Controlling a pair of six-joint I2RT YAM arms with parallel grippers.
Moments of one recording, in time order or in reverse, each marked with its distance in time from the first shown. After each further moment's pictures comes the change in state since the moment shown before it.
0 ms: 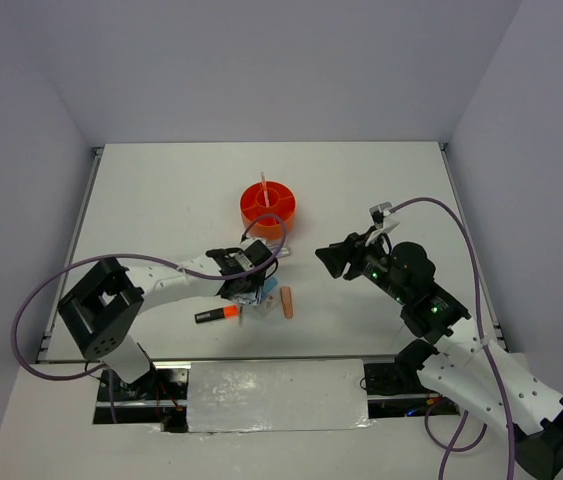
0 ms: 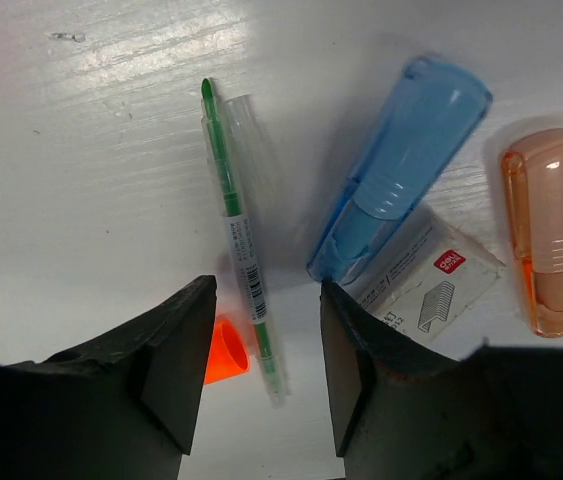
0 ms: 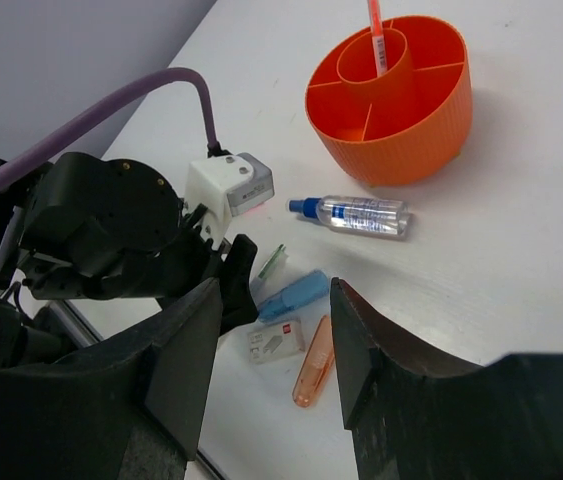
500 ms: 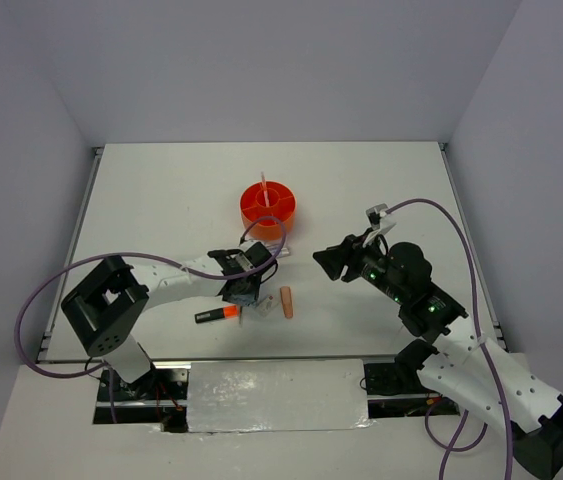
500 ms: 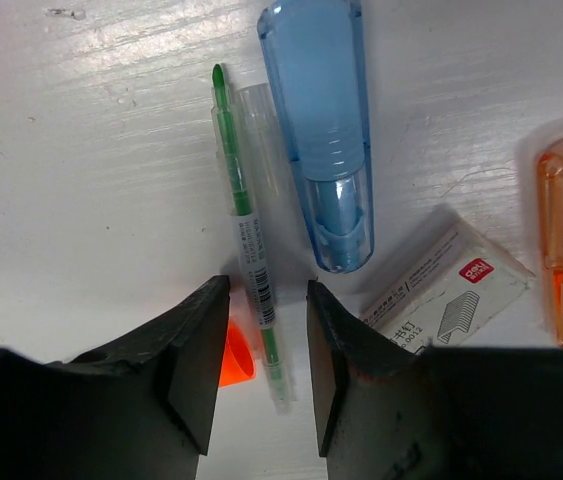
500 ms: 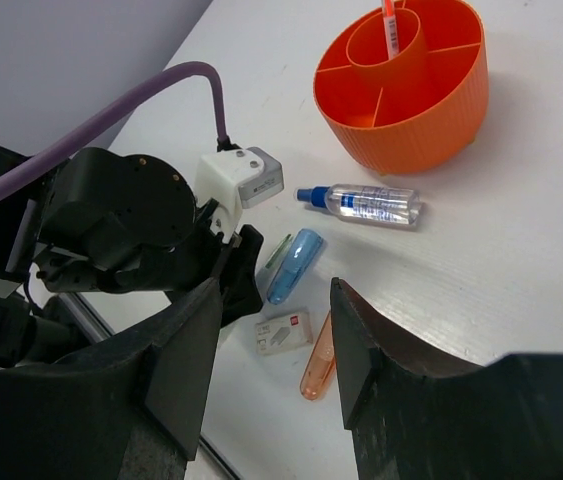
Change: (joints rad) left arm -0.002 0.023 -0.011 -0.003 0.001 -0.021; right arm 0.002 0.011 -0.016 0.010 -0.027 0.018
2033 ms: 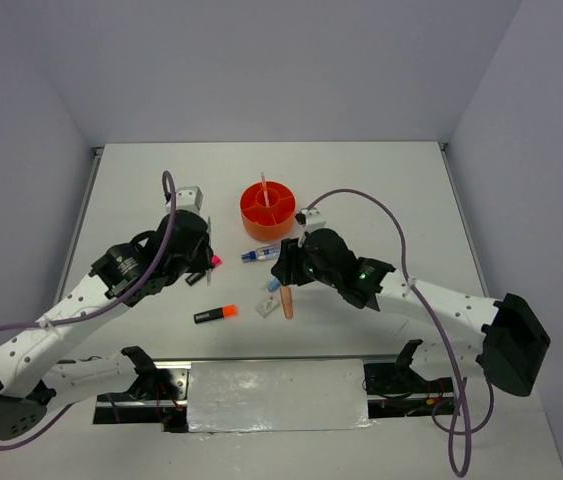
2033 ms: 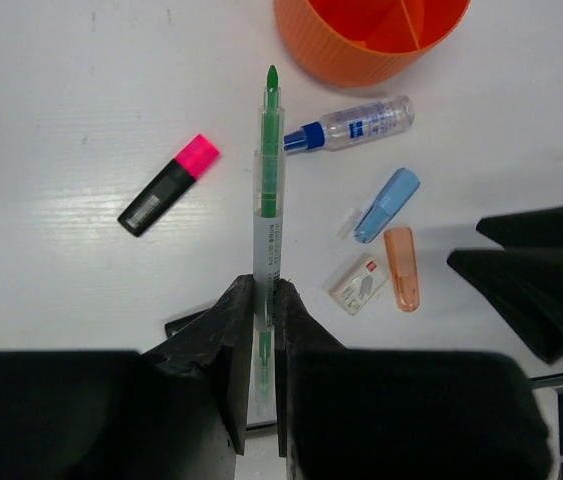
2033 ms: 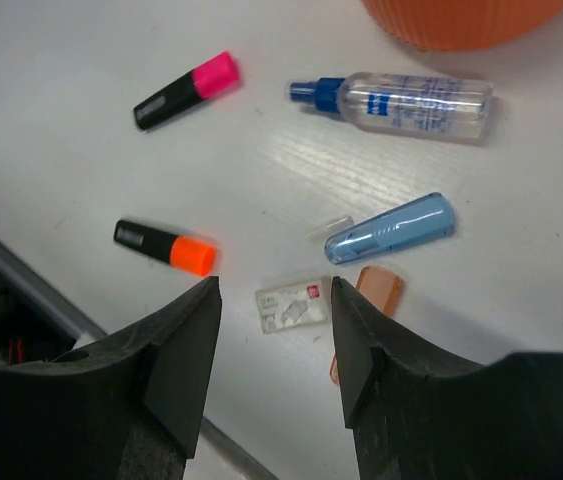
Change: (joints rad) left arm 0.093 -0.604 0.203 -0.295 -0.160 0.003; right arm 0.271 0.543 0.208 -0.042 0.183 0.082
